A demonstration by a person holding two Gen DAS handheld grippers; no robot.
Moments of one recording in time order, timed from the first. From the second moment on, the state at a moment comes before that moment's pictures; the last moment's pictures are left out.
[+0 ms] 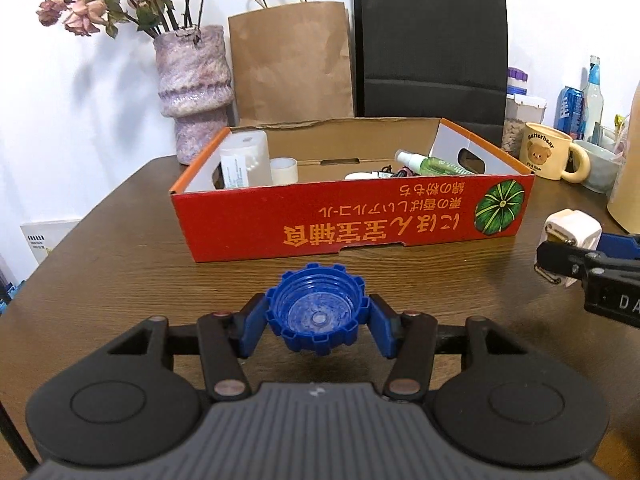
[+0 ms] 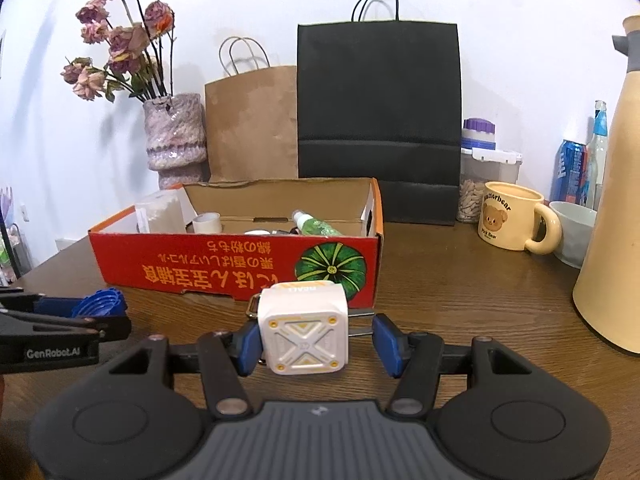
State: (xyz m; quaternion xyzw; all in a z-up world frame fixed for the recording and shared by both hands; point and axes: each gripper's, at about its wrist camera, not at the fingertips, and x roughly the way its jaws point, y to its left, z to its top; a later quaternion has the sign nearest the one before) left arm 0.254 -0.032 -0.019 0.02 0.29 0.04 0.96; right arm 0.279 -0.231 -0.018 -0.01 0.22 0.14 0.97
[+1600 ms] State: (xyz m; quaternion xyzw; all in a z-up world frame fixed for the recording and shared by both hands) left arm 0.308 -0.025 0.071 -0.01 0.17 0.06 0.98; right arm 0.342 -0.186 0.049 0.02 0.15 0.15 0.98
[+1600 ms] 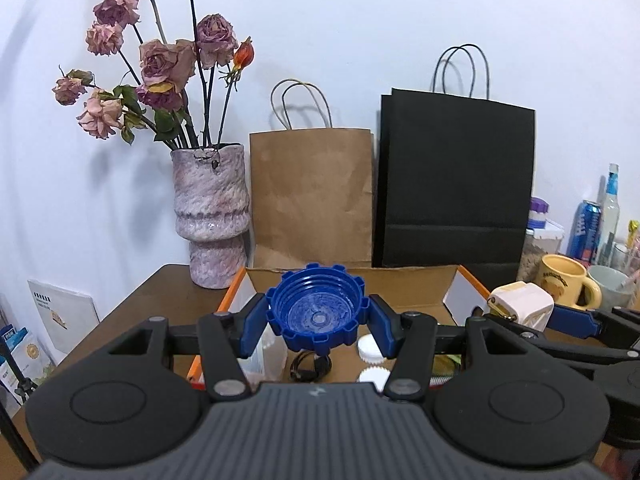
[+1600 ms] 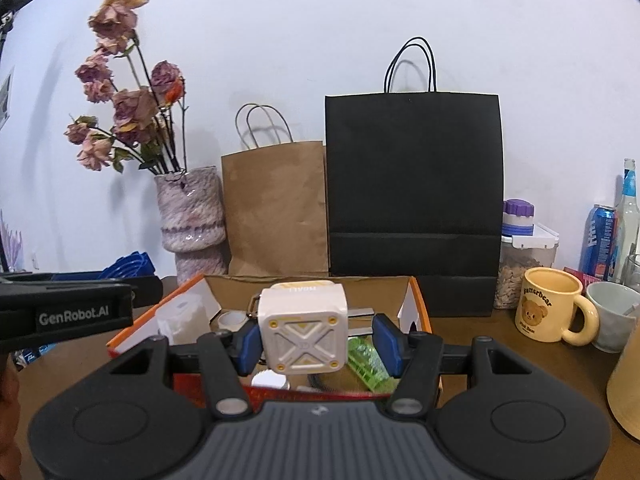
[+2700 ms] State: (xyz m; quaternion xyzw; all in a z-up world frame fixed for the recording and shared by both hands) left arm 0.424 0.000 0.031 0.01 0.22 0.10 0.97; right arm 0.459 -0.151 0.015 -0.03 0.19 0.15 0.97
